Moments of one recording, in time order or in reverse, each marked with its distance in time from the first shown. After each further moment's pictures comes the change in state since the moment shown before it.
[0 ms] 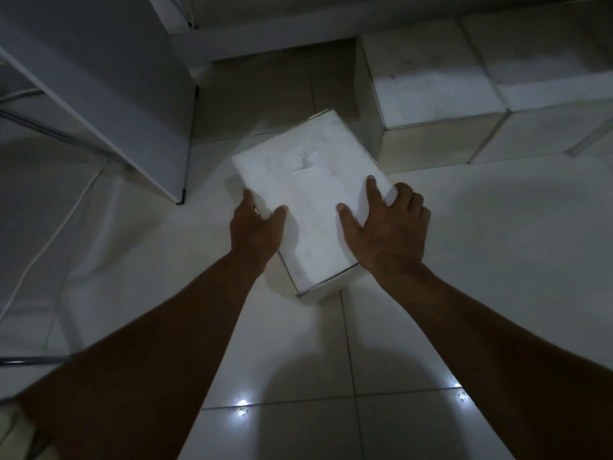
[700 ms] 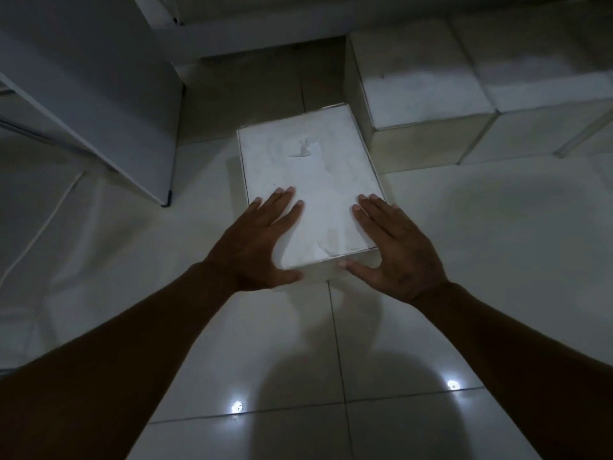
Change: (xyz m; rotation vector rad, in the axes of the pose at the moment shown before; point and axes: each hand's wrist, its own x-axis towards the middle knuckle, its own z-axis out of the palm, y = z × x) left_hand -0.005 -0.006 -0.015 0.931 -0.424 0.906; right_hand -0.011 0.068 0.011 0.263 0.053 -0.622
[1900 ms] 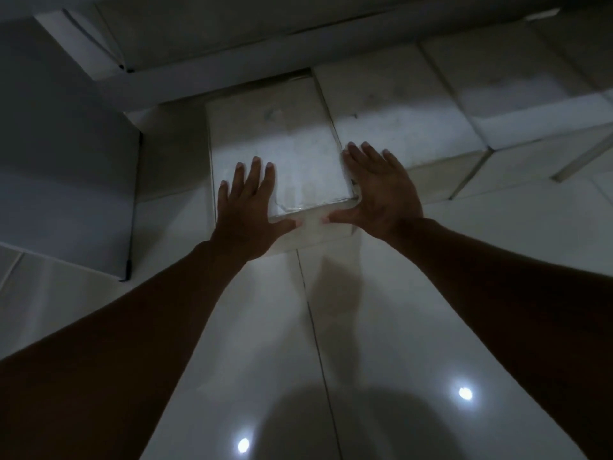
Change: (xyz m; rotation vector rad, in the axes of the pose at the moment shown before) left_hand 0.171 -0.058 -0.006 -0.032 0.126 -0.278; right_hand 0.166 0.102 0.015 -0.196 -0.175 0.265
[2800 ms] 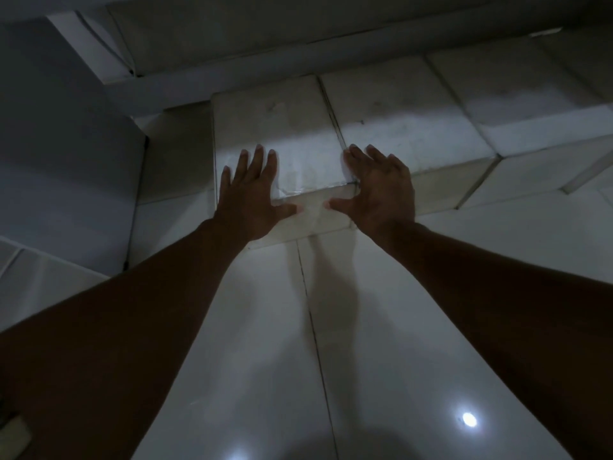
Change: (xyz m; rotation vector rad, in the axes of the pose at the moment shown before) left_hand 0.032 -0.011 -0.001 0.027 -0.017 -0.030; right_hand 0.011 -0.018 0.011 0.075 0.204 0.117
